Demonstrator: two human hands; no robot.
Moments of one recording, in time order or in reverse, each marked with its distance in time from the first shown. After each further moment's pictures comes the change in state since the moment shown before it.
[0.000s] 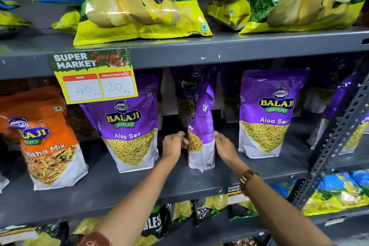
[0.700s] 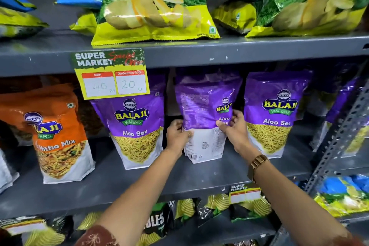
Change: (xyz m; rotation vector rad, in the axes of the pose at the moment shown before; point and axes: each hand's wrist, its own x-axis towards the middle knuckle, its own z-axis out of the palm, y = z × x) left_hand 0.002 0.024 0.000 -0.077 0.019 0.168; right_hand 0.004 -0.058 -0.027 0.428 0.165 -0.103
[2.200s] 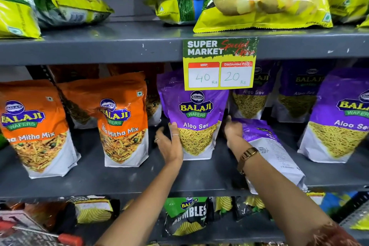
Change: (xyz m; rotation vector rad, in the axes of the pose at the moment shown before) left_hand -0.012 -0.009 -0.173 0.143 0.465 -0.044; right_hand -0.031 0.017 0.179 -0.376 0.135 0.469
